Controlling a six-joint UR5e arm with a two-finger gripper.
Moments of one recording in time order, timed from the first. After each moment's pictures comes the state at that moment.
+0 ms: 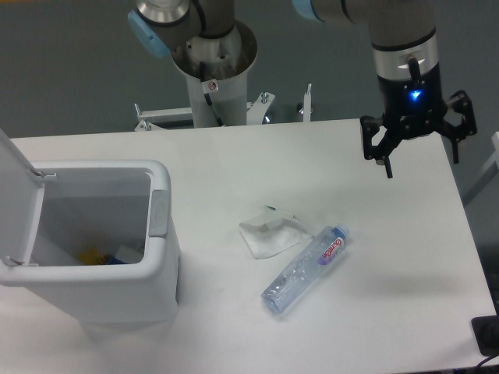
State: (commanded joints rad) arm 2.70 -1.74 -1.53 -0.91 1.56 0.72
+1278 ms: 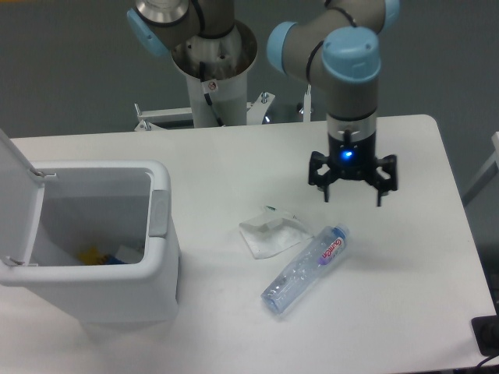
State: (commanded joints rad) arm 2.61 -1.77 -1.90 -0.78 1.51 1.14
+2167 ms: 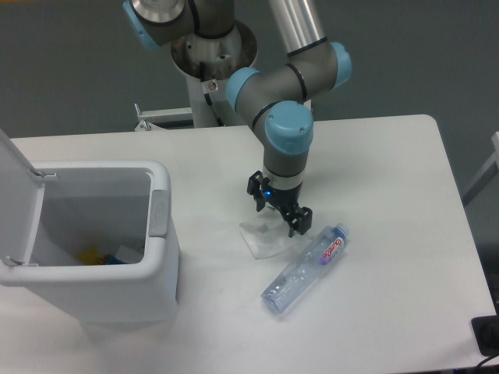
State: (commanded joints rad) arm 2.49 -1.89 -1.98 -0.76 1.50 1.25
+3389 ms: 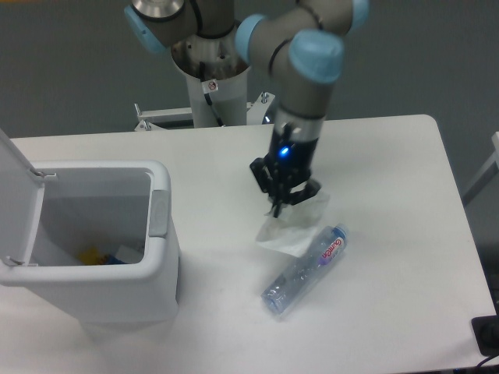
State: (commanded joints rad) arm 2.64 -1.65 -1.74 -0.84 0.95 0.72
